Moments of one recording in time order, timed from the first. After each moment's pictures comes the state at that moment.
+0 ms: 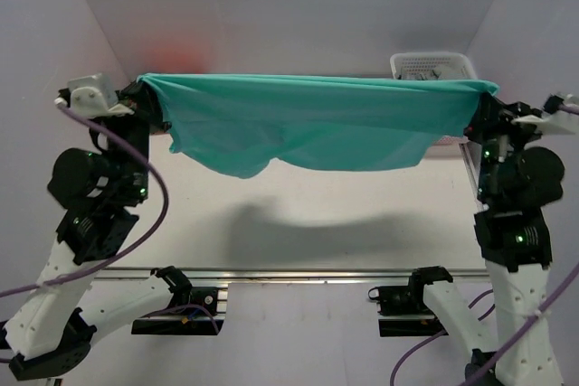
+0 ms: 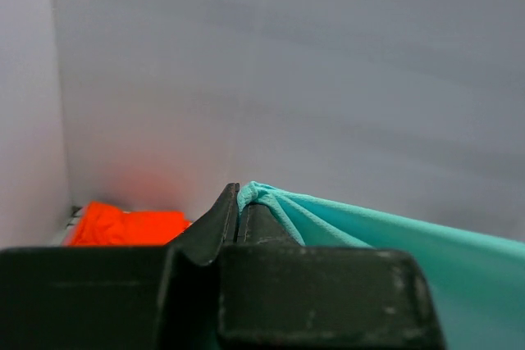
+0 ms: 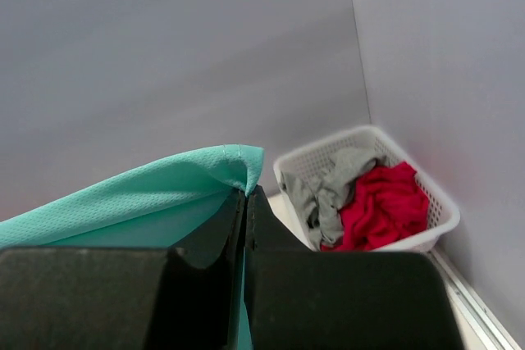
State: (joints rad) left arm -0.72 0.84 1.38 -0.06 -0.77 0.10; right arm 0.13 0.73 1.22 -0.27 0.35 0.25
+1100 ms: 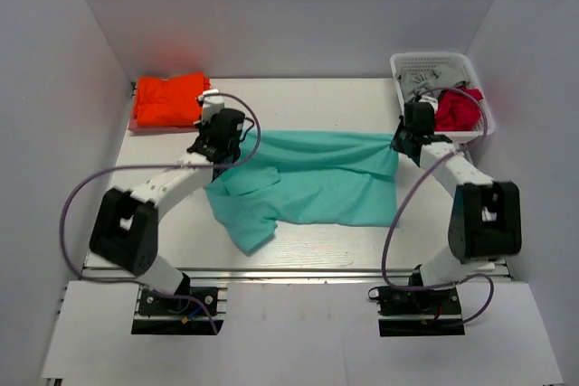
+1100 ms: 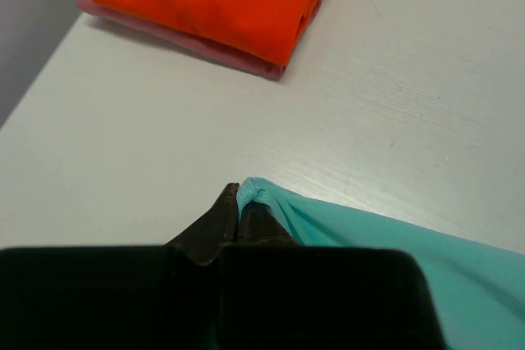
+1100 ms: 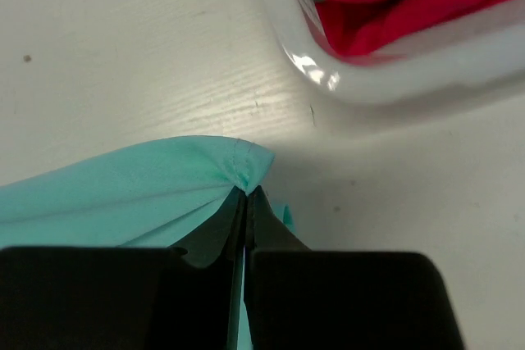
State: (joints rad) left arm -0.48 1.48 1.01 -0.11 -0.89 -0.35; right arm 0.11 1.54 1.02 -0.22 0.20 0.35
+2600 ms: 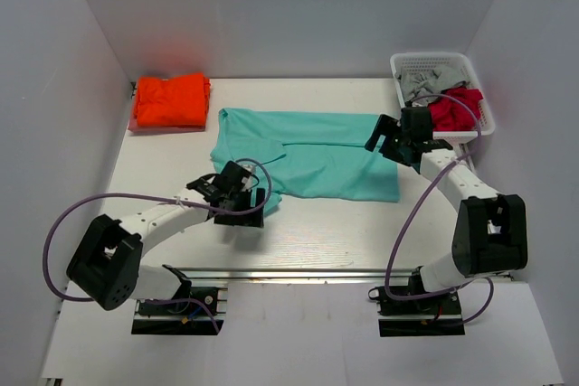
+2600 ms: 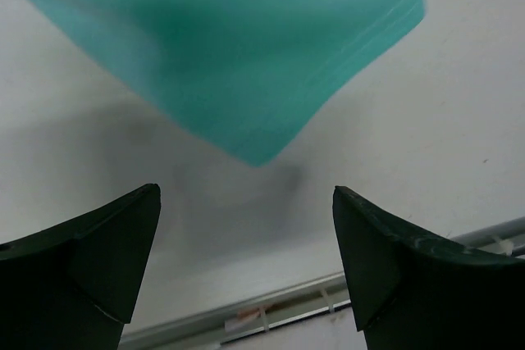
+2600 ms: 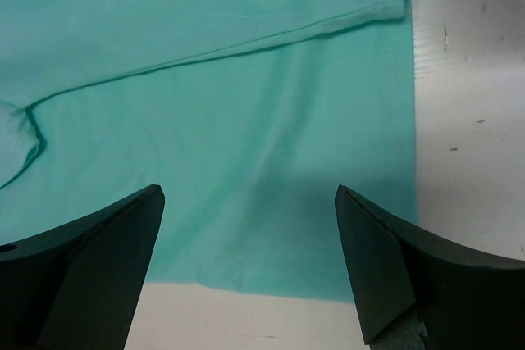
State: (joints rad) left arm -0.59 1.33 0.74 -0.50 0.03 -0.45; right arm 0.15 1.49 1.00 -0.27 -0.05 0.46
